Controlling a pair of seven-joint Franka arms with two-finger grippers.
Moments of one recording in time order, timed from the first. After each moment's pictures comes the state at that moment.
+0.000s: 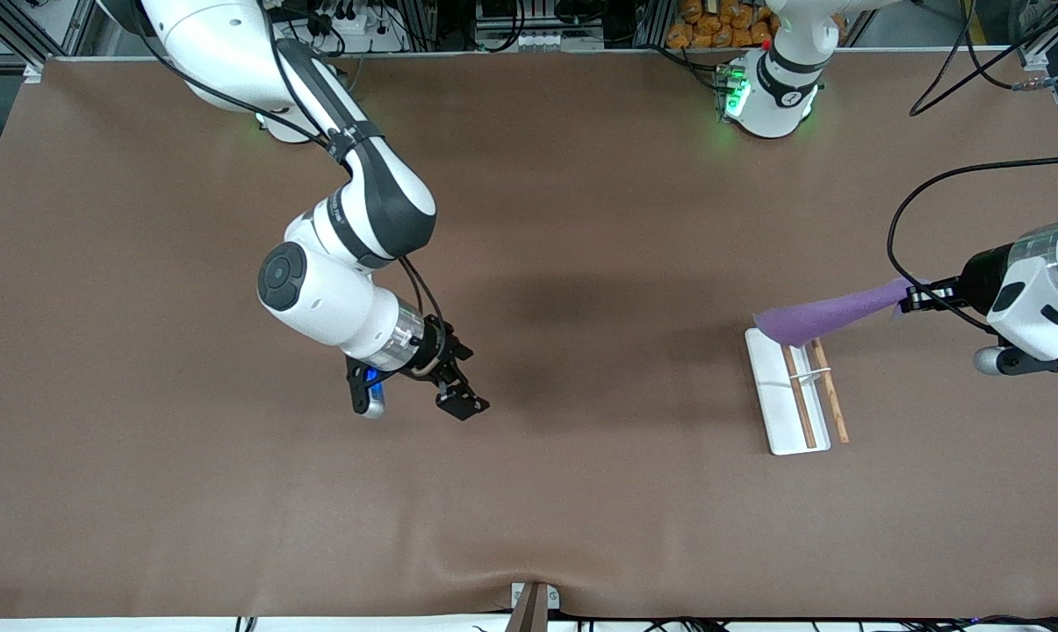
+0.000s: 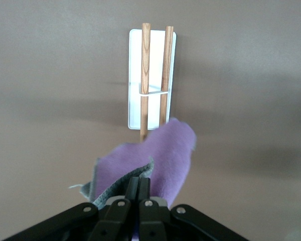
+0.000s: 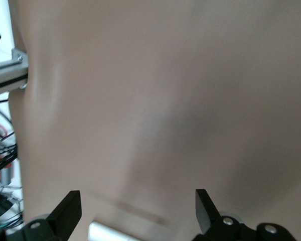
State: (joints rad) left arm 0.10 0.32 -0.16 -1.35 -0.05 1.48 -0.19; right arm 0.45 0.61 0.05 -1.39 0.42 2.27 1.42
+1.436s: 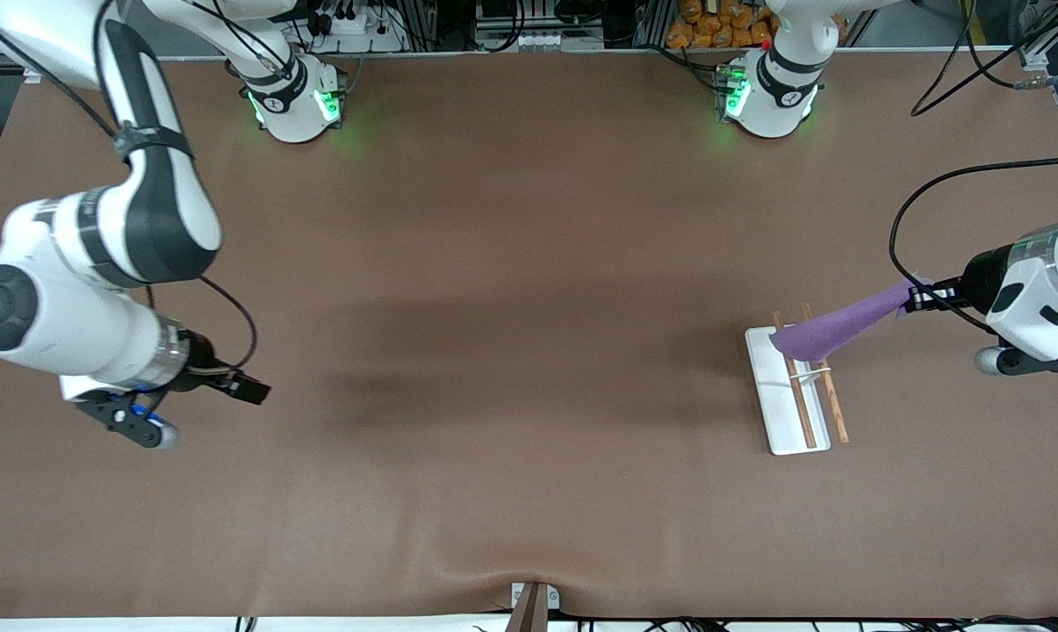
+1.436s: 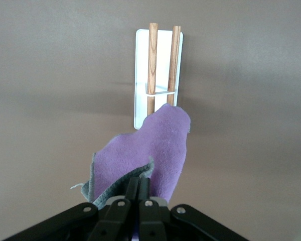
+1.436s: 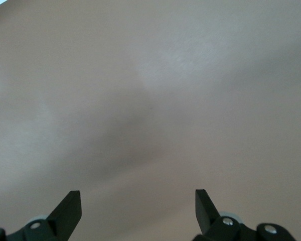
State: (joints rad) left arm 0.10 0.32 -0.16 -1.36 -0.03 1.48 -0.19; right arm 0.08 0.46 0.05 -1.38 0.04 1.79 0.52
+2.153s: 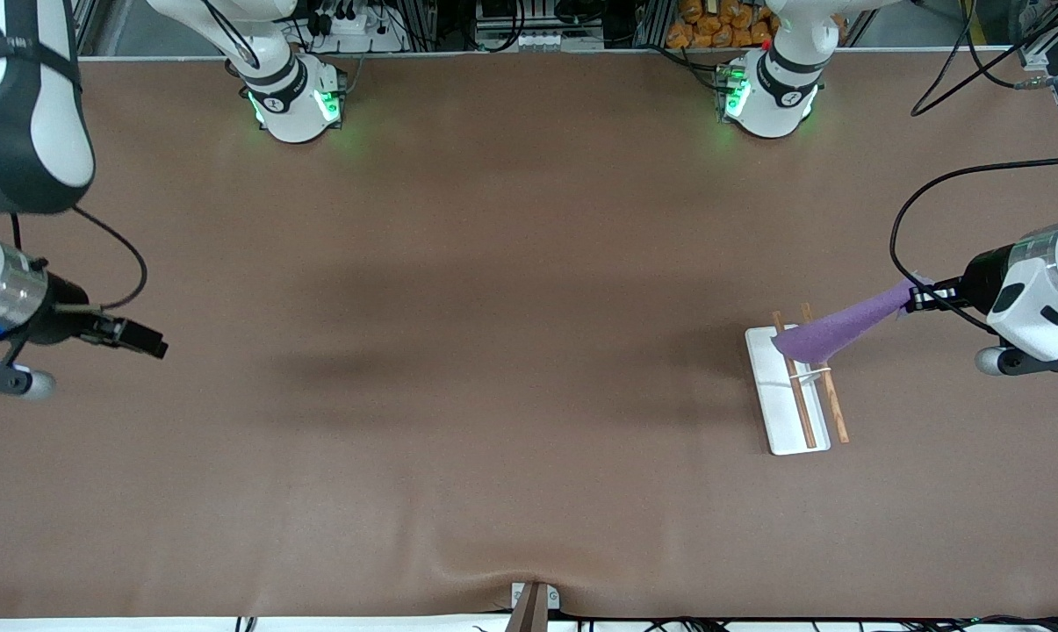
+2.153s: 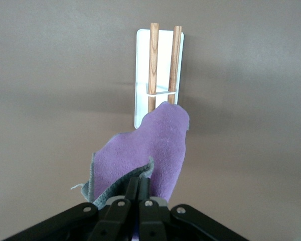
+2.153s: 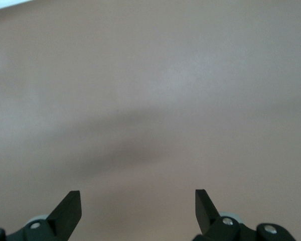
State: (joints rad) left arm 0.10 0.32 -0.15 -1.36 -0.03 1.48 -0.19; right arm -0.03 0.21 0.05 -1.53 0.01 1.74 0.23
